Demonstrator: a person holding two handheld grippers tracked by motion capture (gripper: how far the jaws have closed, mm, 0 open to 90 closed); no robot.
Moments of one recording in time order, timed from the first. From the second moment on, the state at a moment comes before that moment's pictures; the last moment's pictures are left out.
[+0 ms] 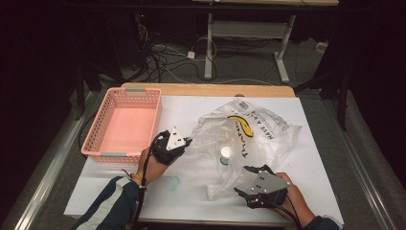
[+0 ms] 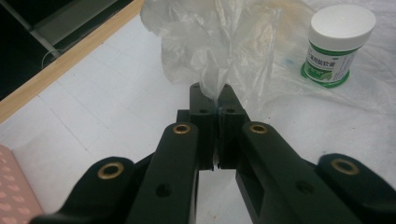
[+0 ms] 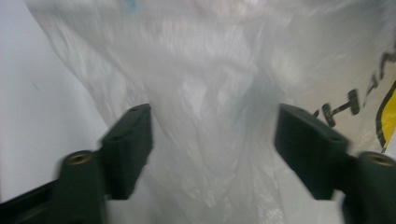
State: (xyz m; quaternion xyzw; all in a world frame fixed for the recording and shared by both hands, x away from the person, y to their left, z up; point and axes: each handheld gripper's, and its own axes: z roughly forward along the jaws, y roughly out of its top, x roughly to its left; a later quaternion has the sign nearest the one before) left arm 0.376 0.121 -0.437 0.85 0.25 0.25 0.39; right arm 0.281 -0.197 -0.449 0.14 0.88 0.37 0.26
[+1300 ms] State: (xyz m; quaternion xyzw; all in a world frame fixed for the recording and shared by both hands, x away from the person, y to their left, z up) left arm 0.369 0.173 -0.380 0.78 0.29 0.31 0.46; right arm 0.311 -0.237 -0.368 0.17 0.78 0.42 0.43
